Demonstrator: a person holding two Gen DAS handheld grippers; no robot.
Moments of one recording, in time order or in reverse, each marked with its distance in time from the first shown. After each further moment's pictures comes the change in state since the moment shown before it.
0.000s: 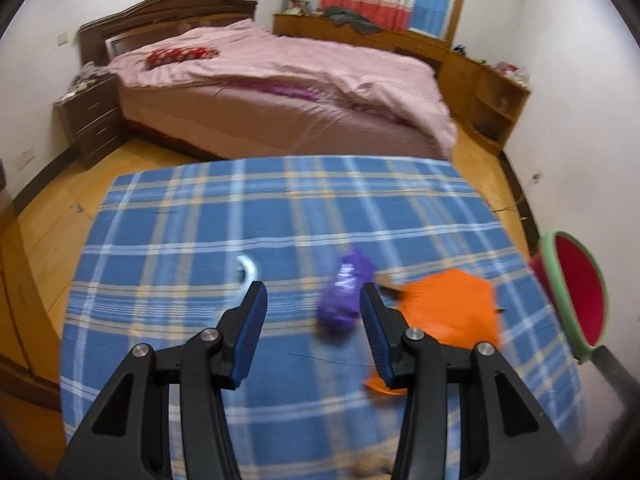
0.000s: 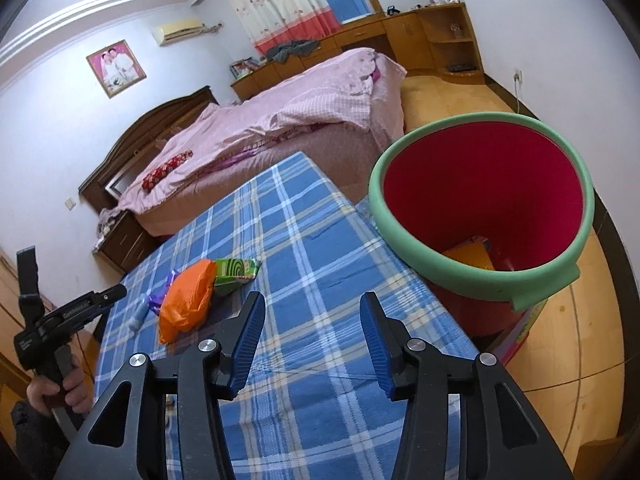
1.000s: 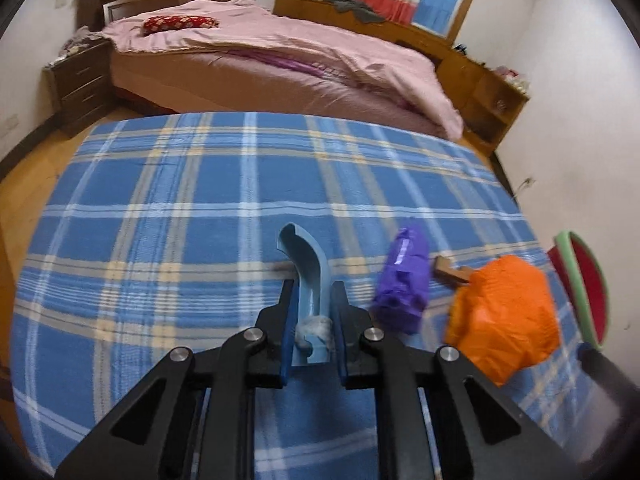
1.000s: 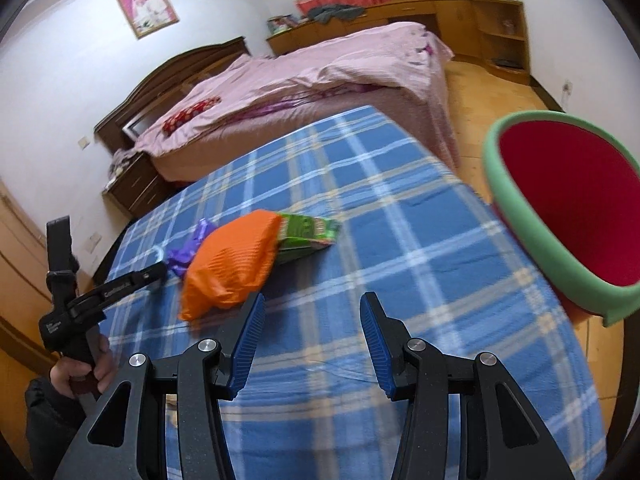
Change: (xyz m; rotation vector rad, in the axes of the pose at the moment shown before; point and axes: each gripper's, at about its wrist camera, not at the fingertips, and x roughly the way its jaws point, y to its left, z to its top) left arm 0.045 0.034 -0.018 -0.058 0.028 -0.124; right arm 0.063 0.081 -0.013 -0.163 0.144 0.049
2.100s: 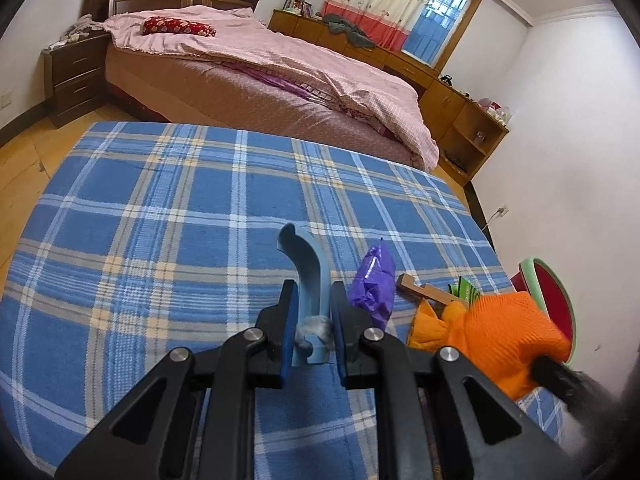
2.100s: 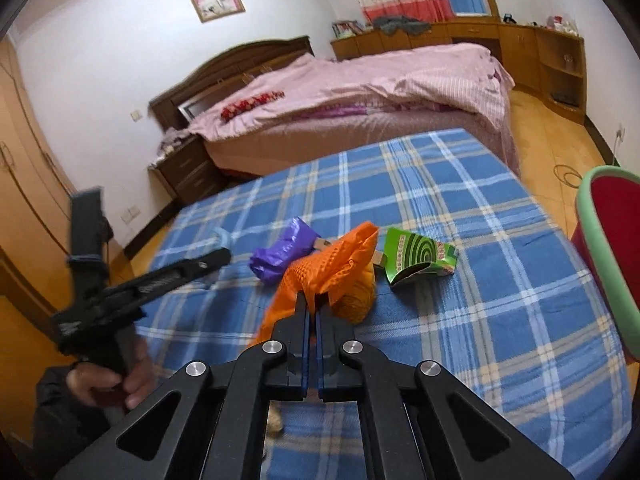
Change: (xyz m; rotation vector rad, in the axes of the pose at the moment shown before) left arm -0.022 0.007 -0.002 -0.068 -0.070 -0.104; right arm 0.008 0.065 -0.001 -0.158 -0.049 0.146
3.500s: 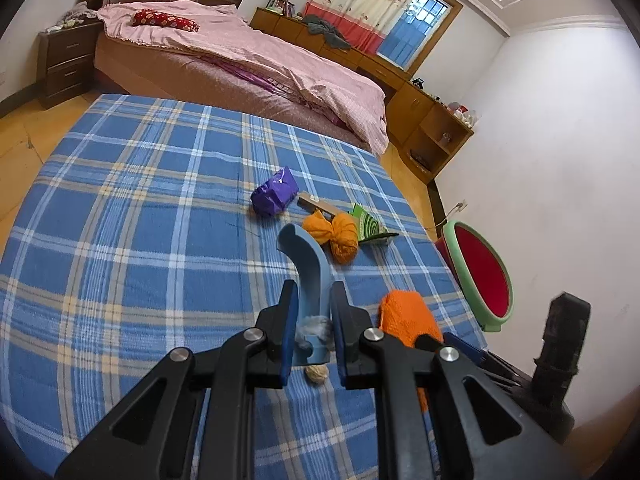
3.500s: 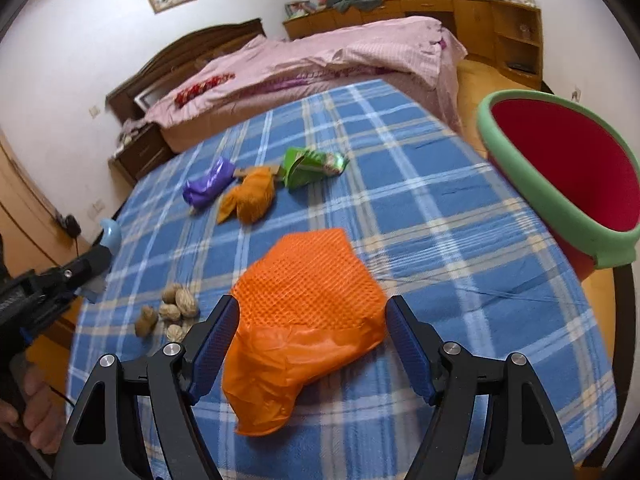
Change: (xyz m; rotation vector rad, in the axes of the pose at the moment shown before) left arm -0.099 -0.052 -0.078 -0.035 0.006 -0.119; right arm -0.033 -0.048 -0.062 0.078 0.108 -0.139
